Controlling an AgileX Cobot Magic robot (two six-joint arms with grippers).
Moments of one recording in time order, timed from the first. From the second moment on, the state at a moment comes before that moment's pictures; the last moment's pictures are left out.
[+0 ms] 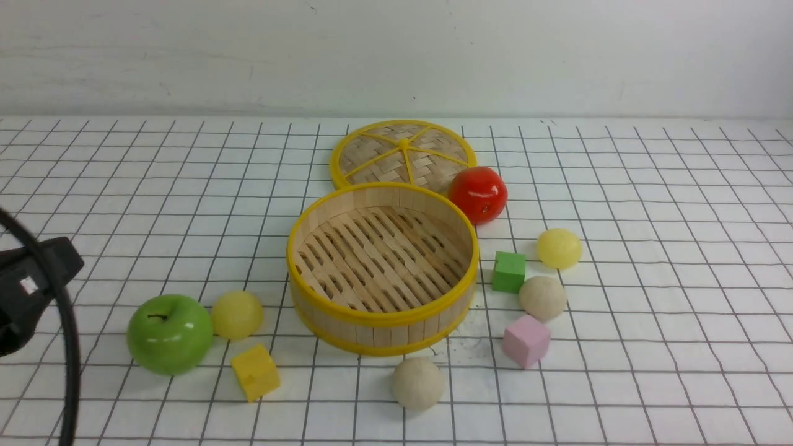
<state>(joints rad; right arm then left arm) 0.02 -0.01 0.02 -0.12 0.40 0.10 -0.16 0.63 -0.51 -0.36 0.22 -0.19</state>
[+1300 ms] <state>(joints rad) 0.02 -0.01 0.02 -0.12 0.40 0.10 -0.32 1.89 -1.40 0.16 0.86 -0.05</state>
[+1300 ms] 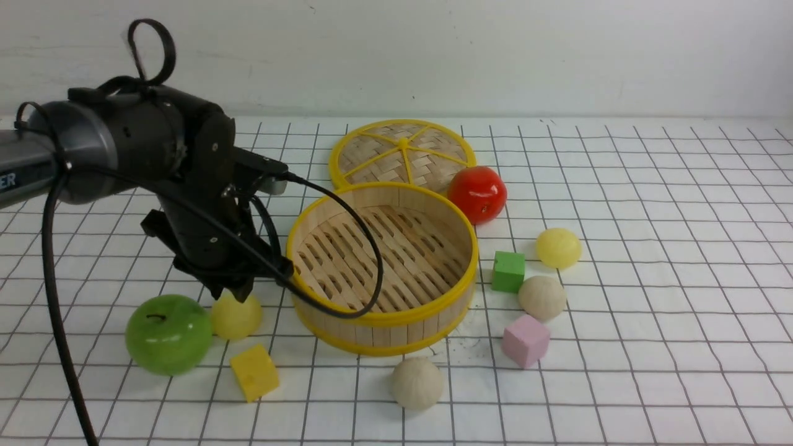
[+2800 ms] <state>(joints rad) 0.02 -0.01 0.02 -0.12 0.40 0.10 -0.32 1.87 -1.41 0.12 0.86 -0.07</state>
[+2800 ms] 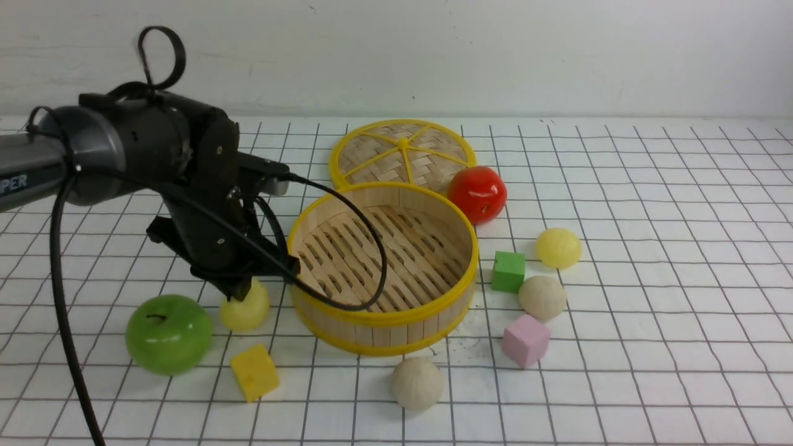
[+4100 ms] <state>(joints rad) 0.02 -0.01 0.02 -0.12 0.40 0.10 -0.37 1.90 -1.45 -0.23 0.64 0.04</state>
